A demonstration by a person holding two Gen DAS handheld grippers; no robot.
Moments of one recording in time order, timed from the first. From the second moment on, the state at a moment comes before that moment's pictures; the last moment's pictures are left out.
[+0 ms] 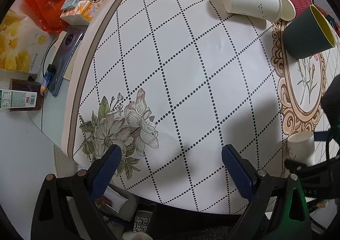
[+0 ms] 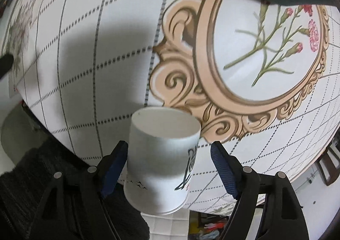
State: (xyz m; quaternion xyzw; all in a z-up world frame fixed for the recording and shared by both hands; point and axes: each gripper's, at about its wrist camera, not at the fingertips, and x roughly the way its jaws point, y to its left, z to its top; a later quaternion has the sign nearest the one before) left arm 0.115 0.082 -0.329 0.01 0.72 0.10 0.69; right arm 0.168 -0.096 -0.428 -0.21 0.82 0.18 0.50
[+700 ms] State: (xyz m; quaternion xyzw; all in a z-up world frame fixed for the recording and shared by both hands) left arm 0.107 0.053 -0.324 0.04 0.72 0.06 0.69; right arm 0.157 -0.141 -0.346 -0.13 0.68 0.13 0.71
